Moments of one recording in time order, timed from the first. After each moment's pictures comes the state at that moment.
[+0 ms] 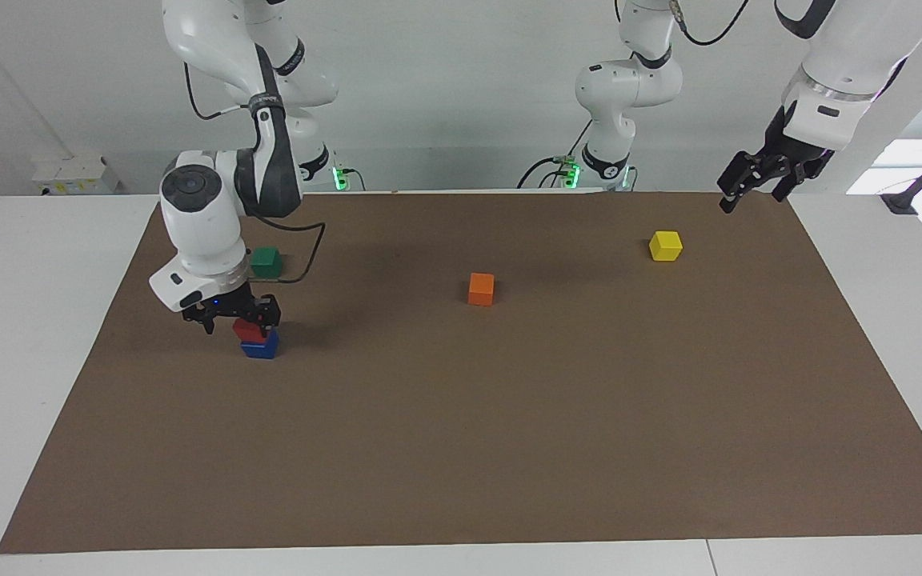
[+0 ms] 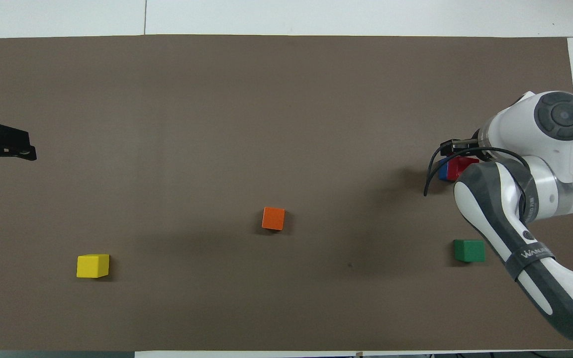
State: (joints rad) left arm 0.04 -0.04 -0.09 -1.56 0.00 1.52 -0.20; right arm 0.05 0.15 0.00 -1.91 -0.19 2.10 0.13
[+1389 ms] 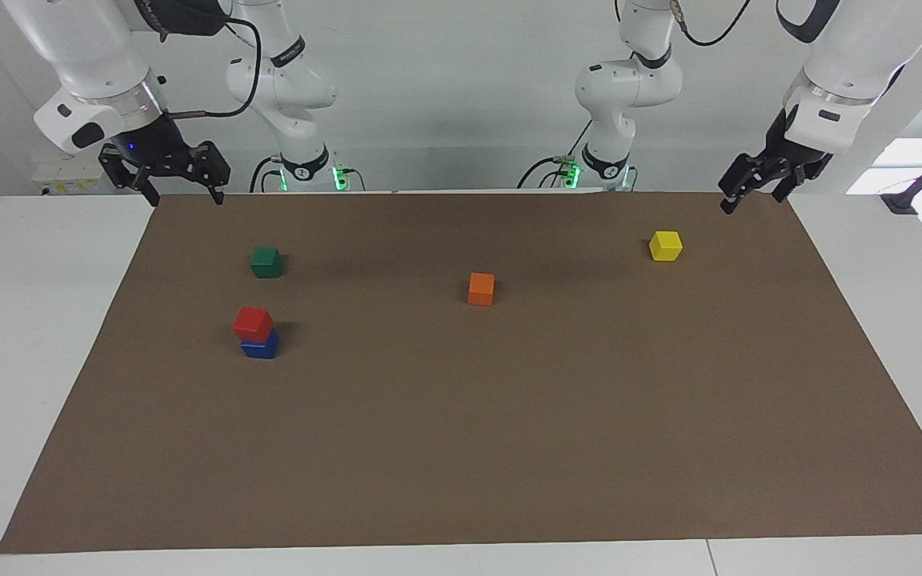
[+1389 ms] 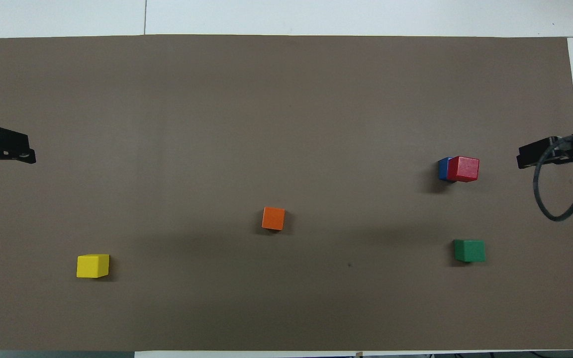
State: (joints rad) left arm 0.04 -0.04 -0.08 -1.58 0.00 1.52 -0.20; right arm -0.11 -0.06 0.09 -1.61 -0.02 1.48 -0.06
